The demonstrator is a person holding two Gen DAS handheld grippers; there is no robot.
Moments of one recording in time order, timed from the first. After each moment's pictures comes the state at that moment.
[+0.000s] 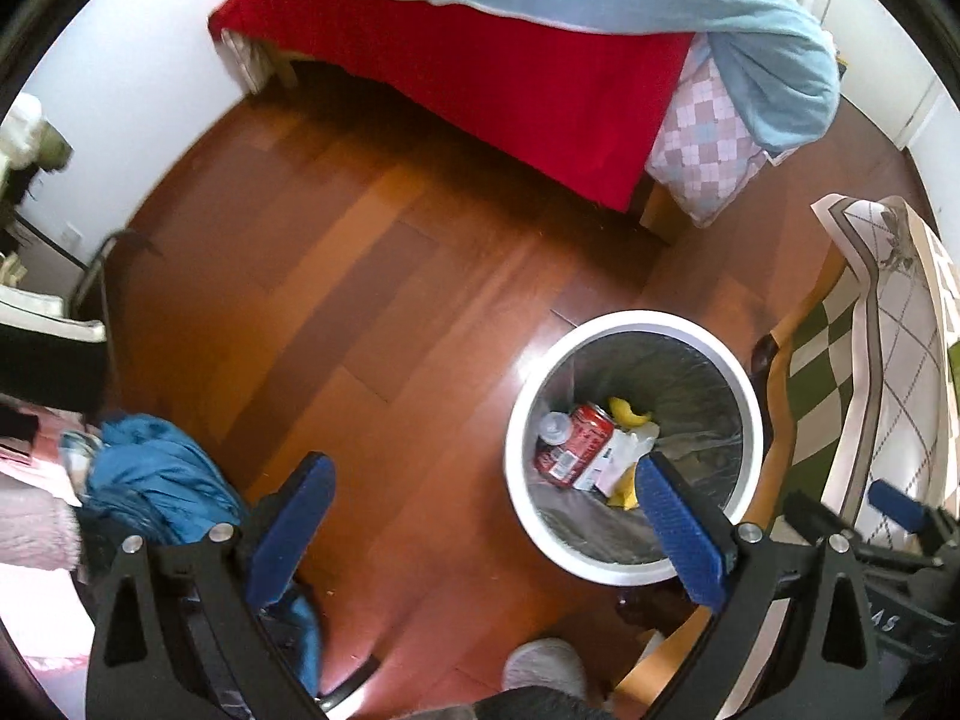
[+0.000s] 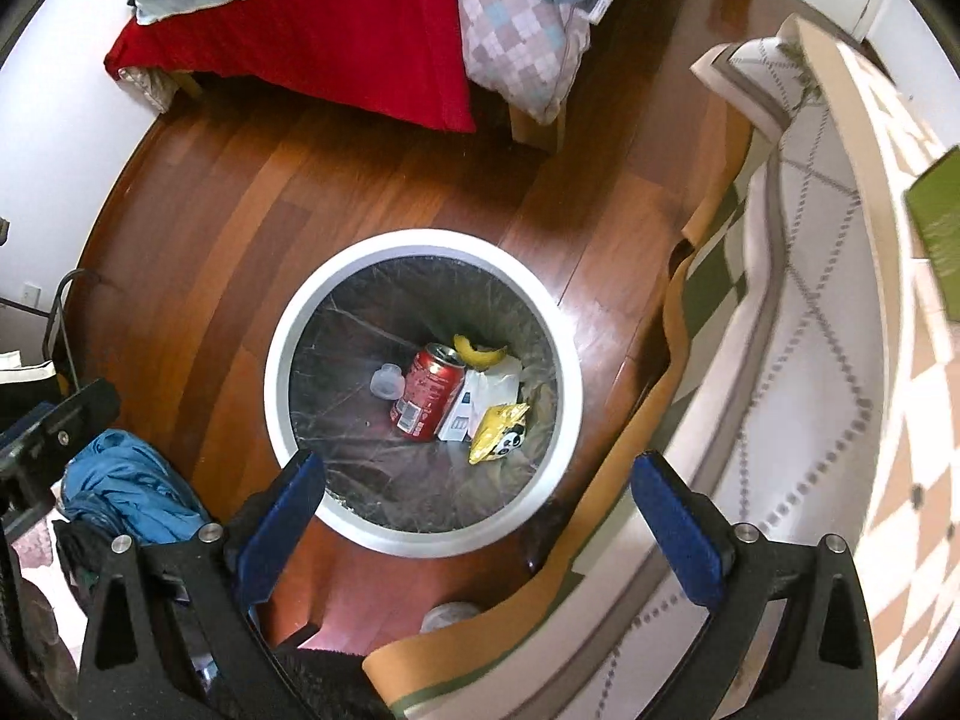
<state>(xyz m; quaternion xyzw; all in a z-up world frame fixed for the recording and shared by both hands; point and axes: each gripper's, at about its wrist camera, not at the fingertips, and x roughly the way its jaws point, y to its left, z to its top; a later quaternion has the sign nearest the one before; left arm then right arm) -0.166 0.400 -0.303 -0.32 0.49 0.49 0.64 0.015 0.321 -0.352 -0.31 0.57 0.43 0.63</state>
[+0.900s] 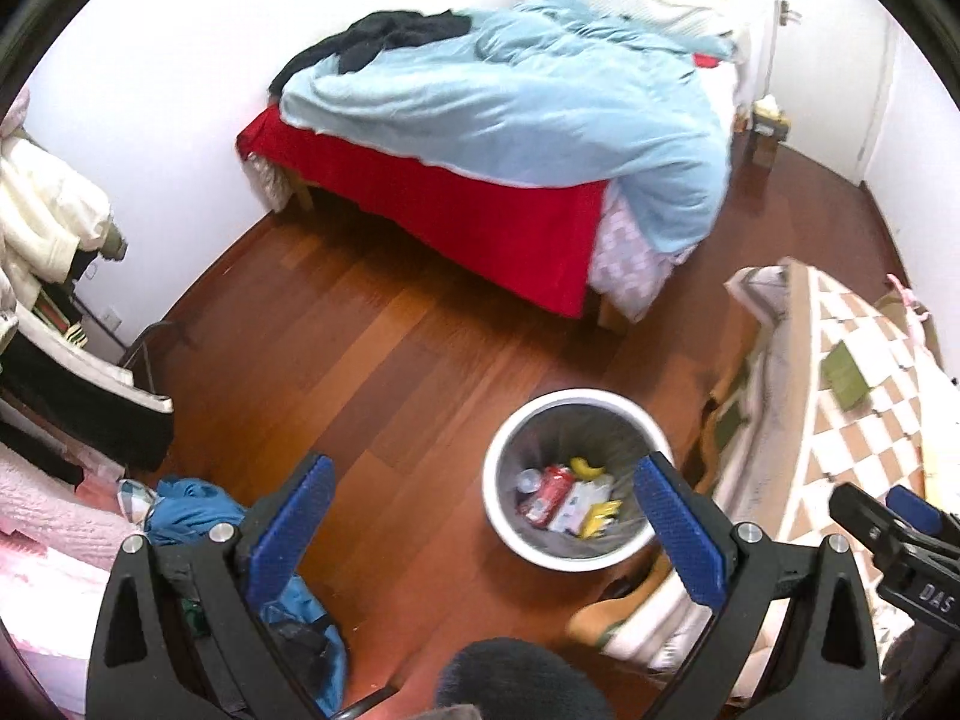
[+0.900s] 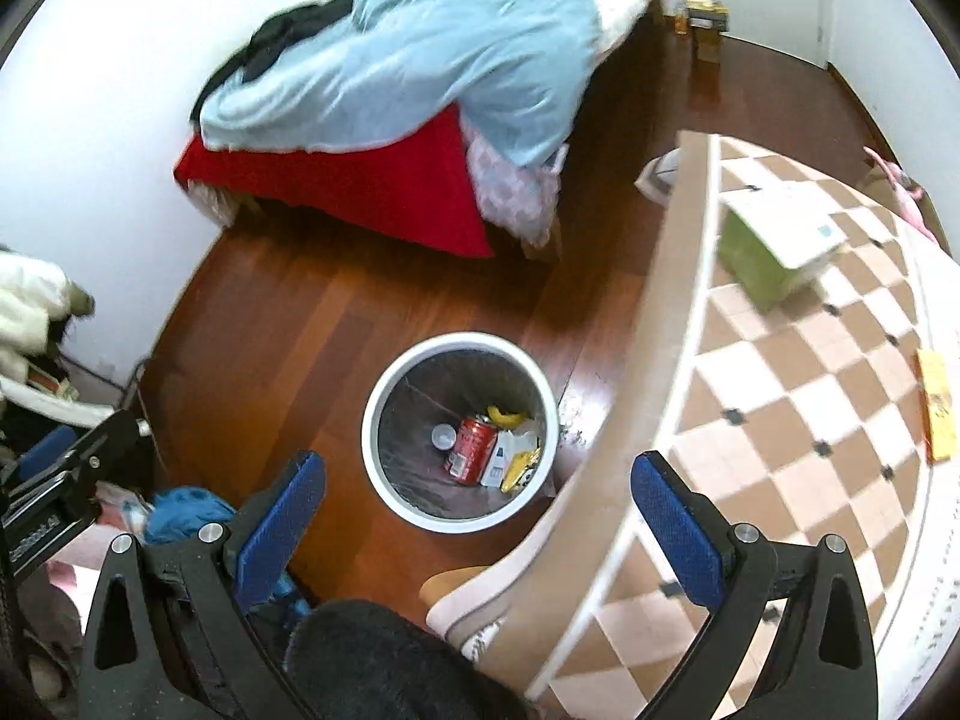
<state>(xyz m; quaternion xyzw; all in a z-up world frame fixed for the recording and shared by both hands) -0.143 0.299 -0.152 -0.23 0.41 0.52 0.71 0.045 0.192 -0.184 -0.16 0.52 0.49 0.69</state>
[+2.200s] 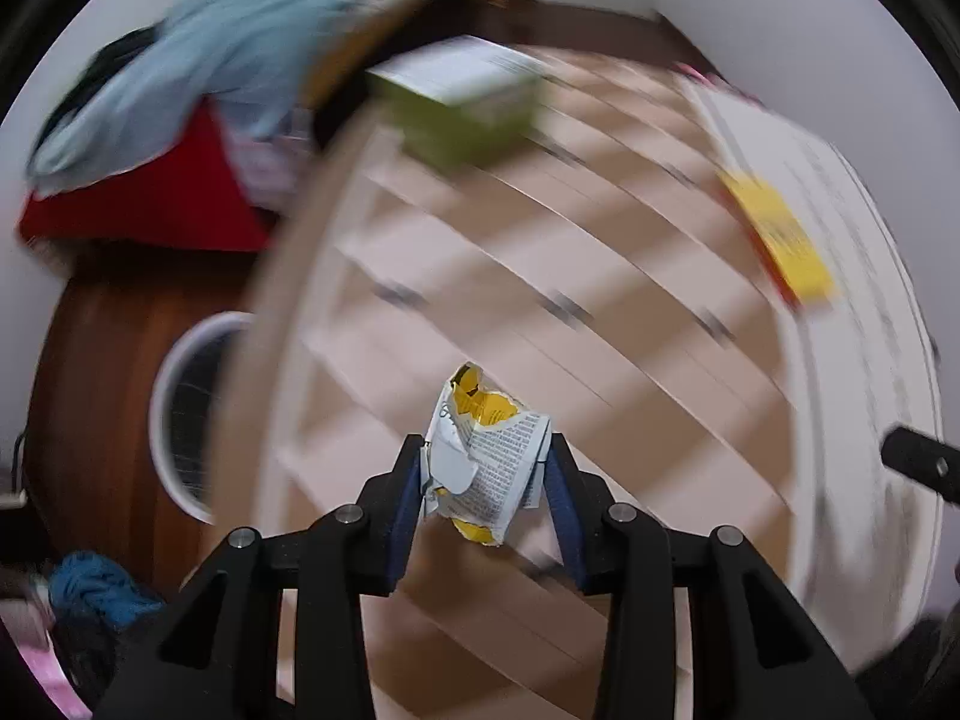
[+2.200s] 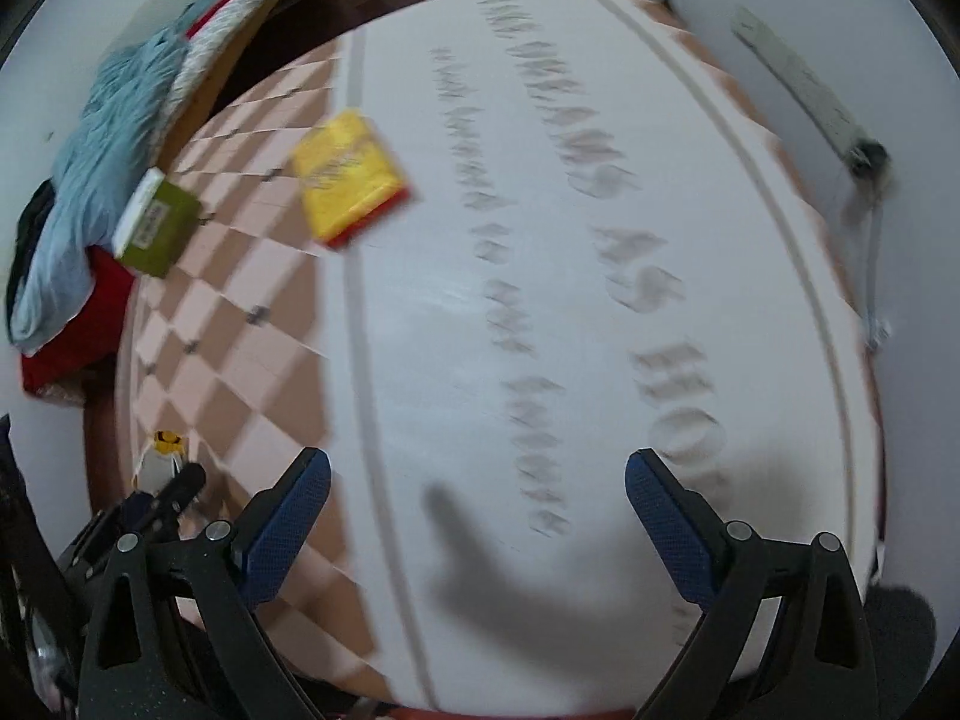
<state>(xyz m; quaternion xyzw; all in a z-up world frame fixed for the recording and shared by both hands) 0.115 0.143 -0.294 -0.20 0.52 0.33 0.76 0.276 -0.101 -0.276 -0.06 0.63 0.26 0.73</state>
